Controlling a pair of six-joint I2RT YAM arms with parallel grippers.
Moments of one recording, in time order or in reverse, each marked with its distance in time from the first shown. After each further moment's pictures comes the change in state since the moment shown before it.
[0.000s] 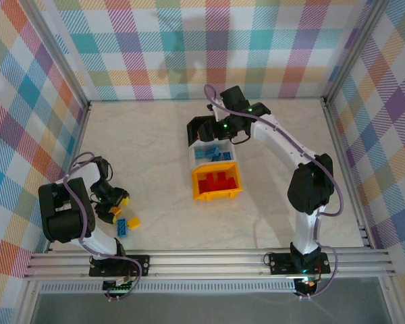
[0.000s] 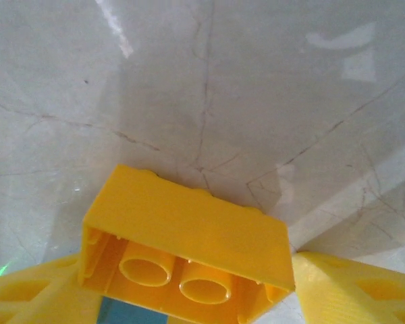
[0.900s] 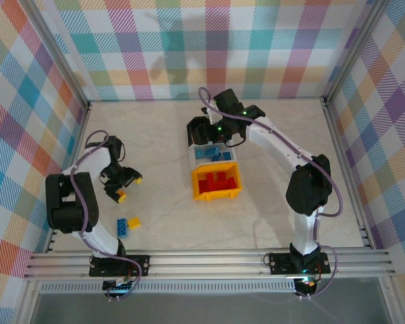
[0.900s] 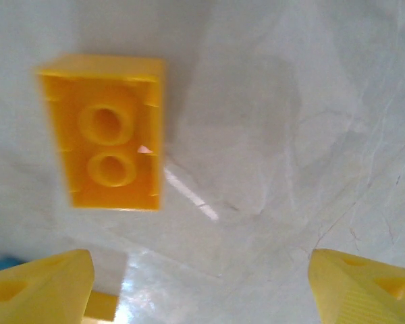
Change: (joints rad) left arm -0.153 0.046 0.234 -0.038 0.015 0.132; right arm 0.048 0.000 -0.002 0.013 -0.011 0.062
